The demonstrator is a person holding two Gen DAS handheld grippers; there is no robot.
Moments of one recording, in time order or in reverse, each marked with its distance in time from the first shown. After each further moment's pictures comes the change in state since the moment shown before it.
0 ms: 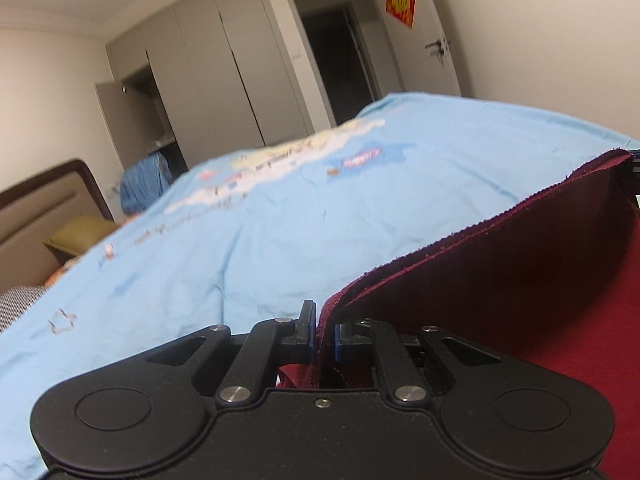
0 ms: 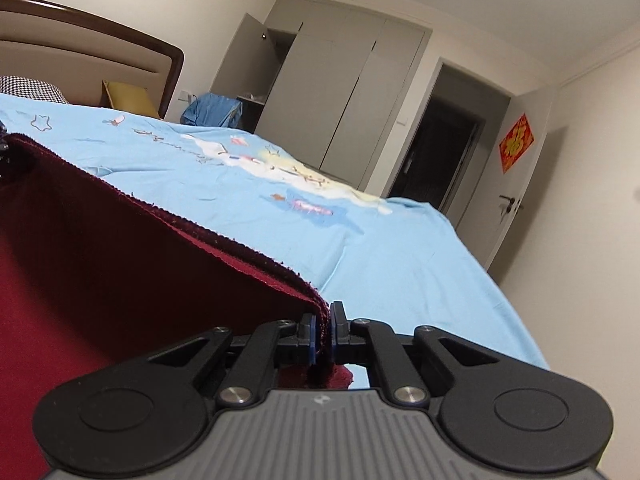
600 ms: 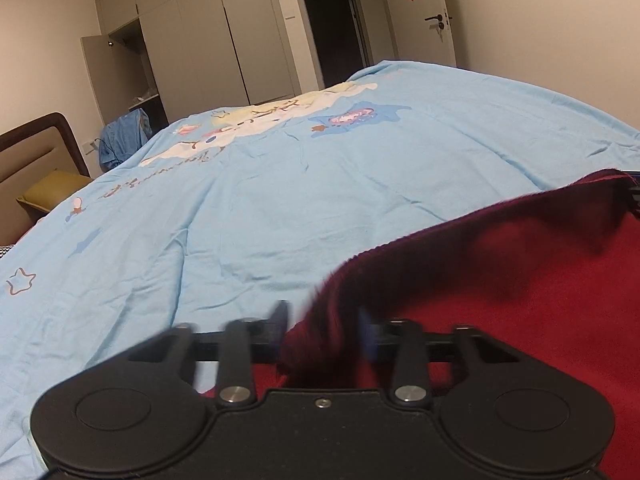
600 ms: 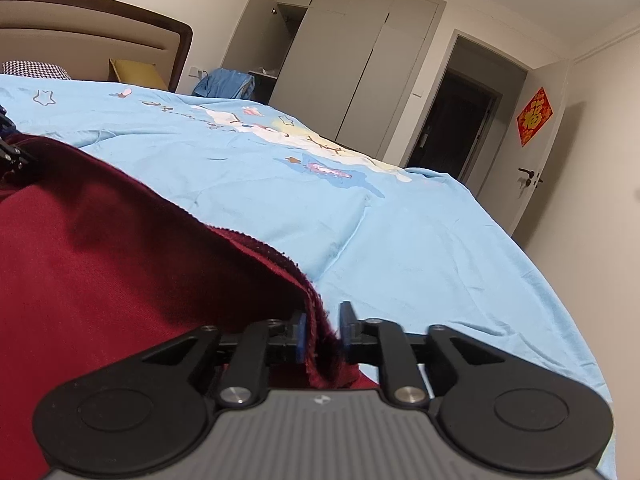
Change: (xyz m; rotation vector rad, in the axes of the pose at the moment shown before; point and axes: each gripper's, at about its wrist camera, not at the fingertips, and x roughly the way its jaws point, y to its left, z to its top) left arm 0.056 0.004 -0.008 -0.062 0.088 -0.058; right arm 0.084 -0.006 -0.020 0.004 0.073 0.049
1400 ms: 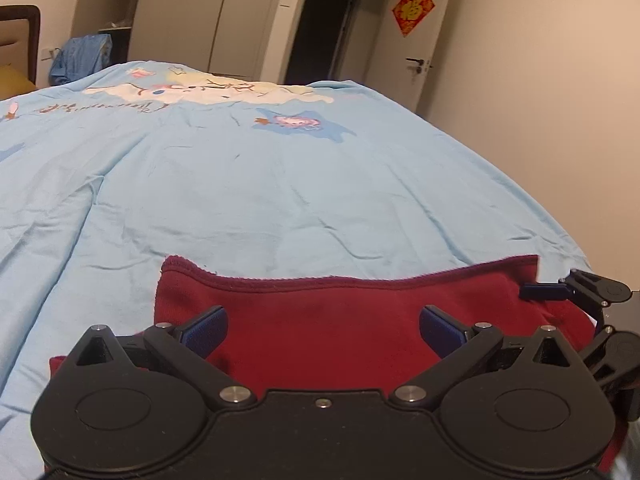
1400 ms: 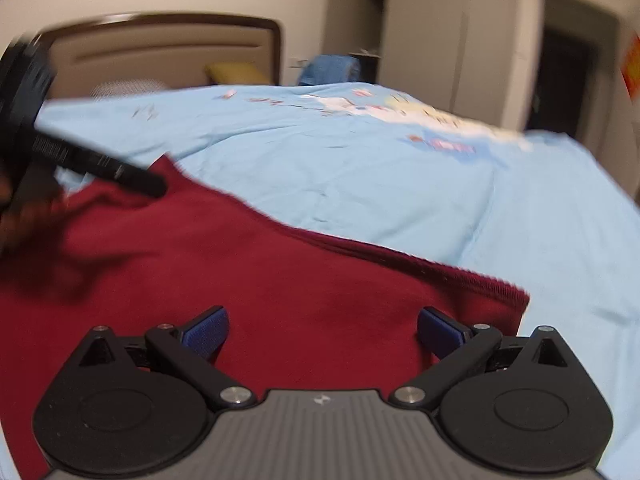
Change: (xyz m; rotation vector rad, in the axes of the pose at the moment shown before) left arm 0.013 0.006 0.002 -0.317 -0.009 -0.330; right arm 0.012 -0.005 0.021 0.116 0.098 0.438
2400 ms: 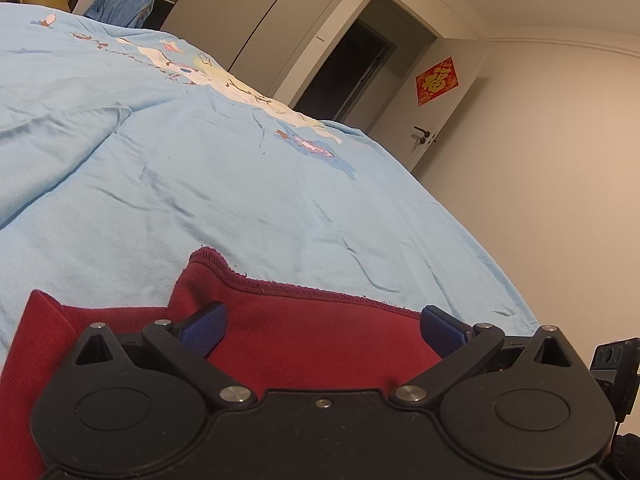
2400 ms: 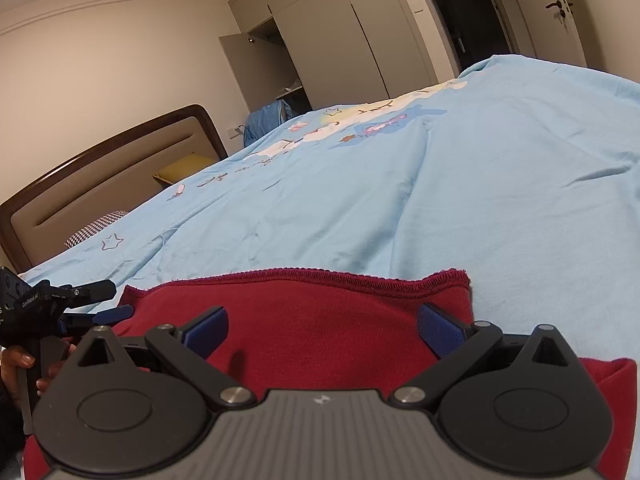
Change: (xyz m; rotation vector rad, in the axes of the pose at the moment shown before) left arm 0.023 0.063 -0.042 -0.300 -0.149 -0.163; right arm 0.000 -0.079 -0.039 0.429 -0.143 0.077
